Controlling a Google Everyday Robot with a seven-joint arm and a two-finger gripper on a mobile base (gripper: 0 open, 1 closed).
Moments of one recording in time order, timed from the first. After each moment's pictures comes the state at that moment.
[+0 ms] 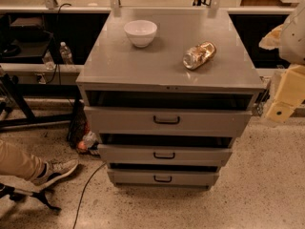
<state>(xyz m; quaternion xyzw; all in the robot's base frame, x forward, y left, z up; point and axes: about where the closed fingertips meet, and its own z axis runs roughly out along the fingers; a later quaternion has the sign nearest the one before) 0.438 -0.216 0.980 -0.60 0.78 -0.04 0.17</state>
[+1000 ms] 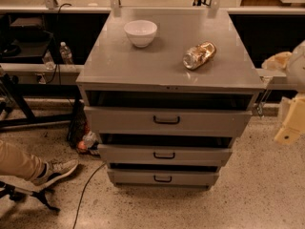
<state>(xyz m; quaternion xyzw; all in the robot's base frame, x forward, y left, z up) 0.430 -0.235 0.937 -0.62 0.76 -0.02 0.19</state>
